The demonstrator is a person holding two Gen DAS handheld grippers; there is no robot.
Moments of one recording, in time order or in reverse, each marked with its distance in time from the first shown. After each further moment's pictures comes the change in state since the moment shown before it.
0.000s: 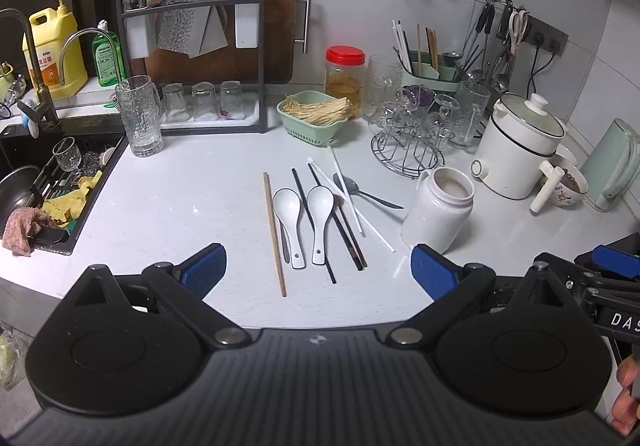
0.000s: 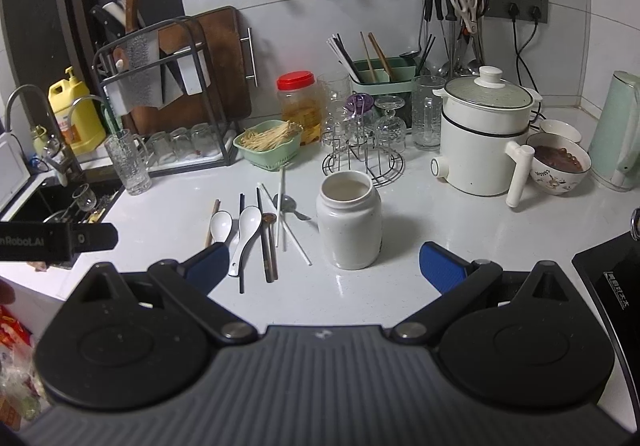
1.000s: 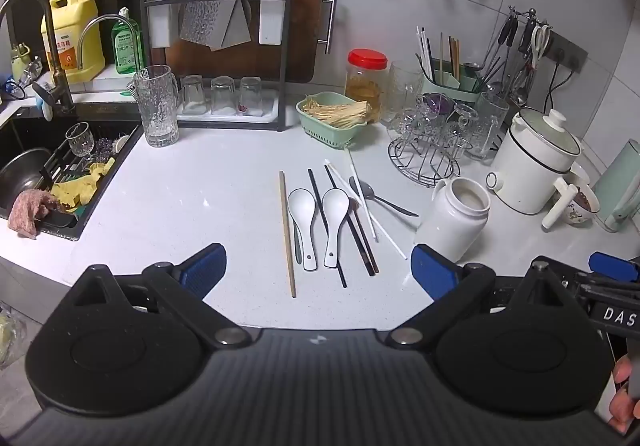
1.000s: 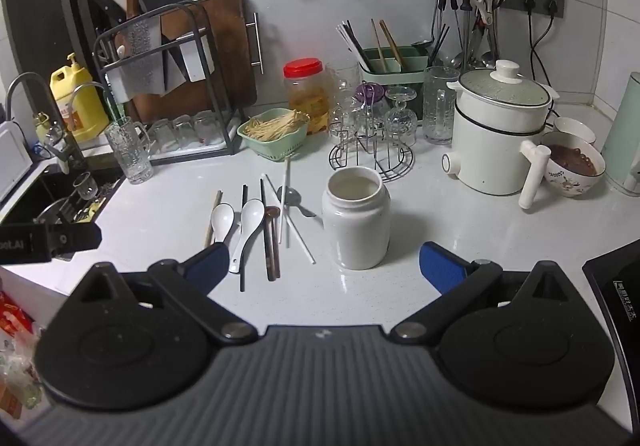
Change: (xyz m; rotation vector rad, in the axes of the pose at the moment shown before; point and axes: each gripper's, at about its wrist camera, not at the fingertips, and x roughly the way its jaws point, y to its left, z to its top) left arm 0.006 0.012 -0.001 -0.064 0.000 0.035; right arm 0.022 0.005 0.010 -0.014 0.059 0.030
